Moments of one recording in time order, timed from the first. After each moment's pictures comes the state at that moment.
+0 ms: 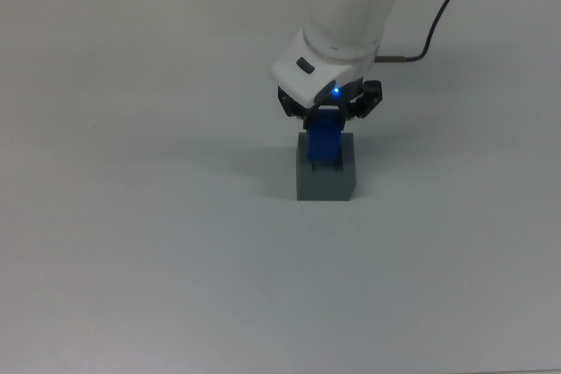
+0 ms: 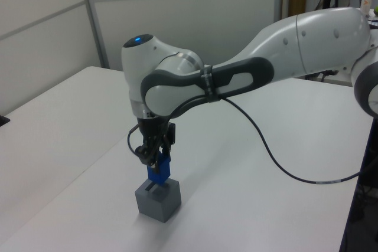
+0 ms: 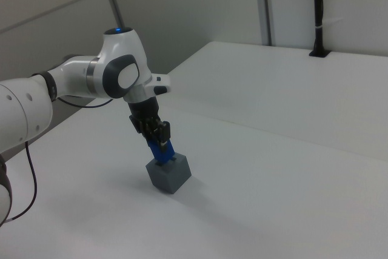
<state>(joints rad) 0.27 0.41 -0.03 -1.44 0.00 1.85 0.29</state>
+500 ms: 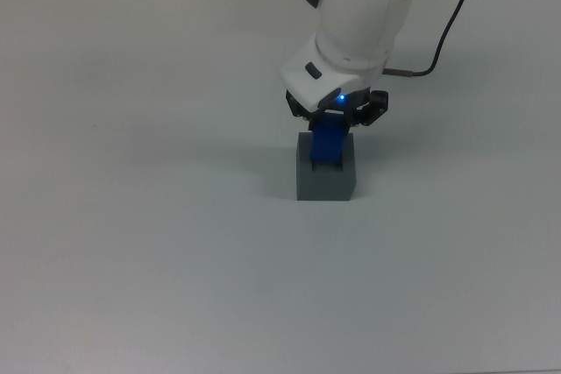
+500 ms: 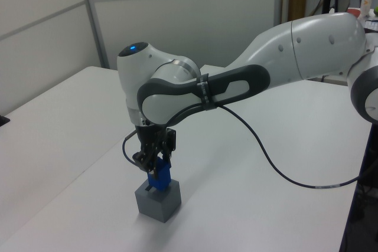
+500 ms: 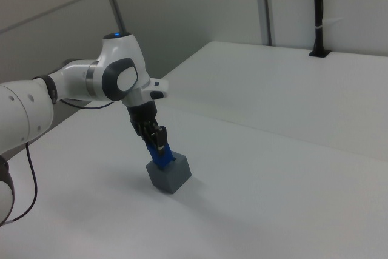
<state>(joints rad) 0.31 0.43 -0.06 -1.44 0.00 1.84 0.39</state>
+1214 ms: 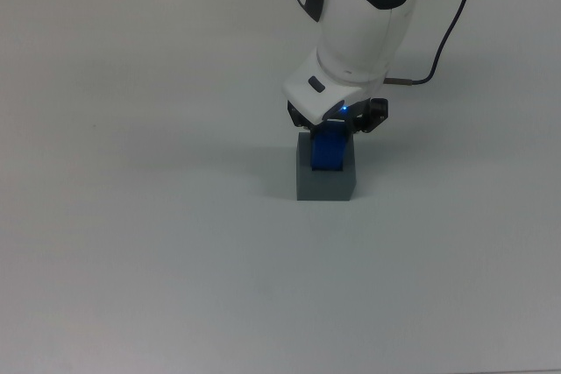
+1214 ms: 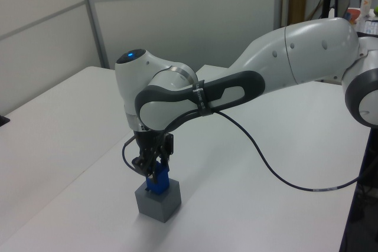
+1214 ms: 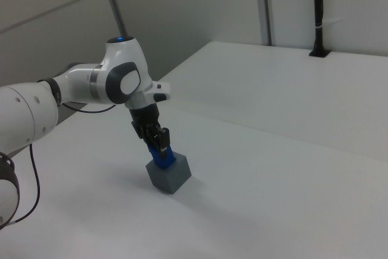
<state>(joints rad) 0.31 0.46 -0.06 -1.42 0.00 1.86 0.33</state>
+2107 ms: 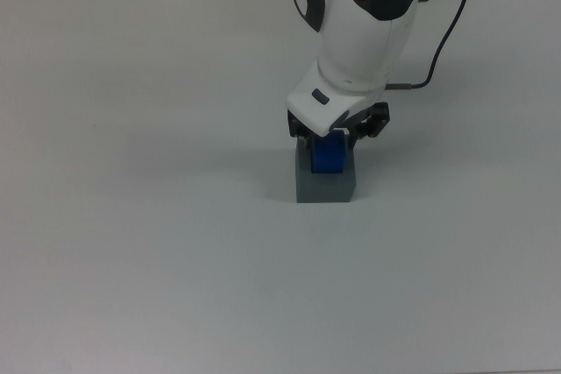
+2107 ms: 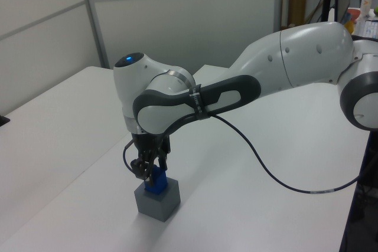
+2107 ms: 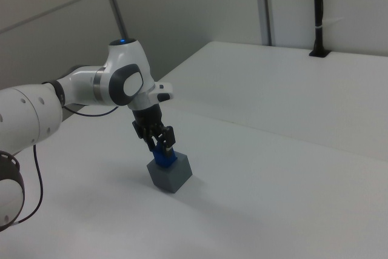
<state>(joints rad) 0.31 0.49 -0.06 -1.40 -0.01 1.87 0.24</state>
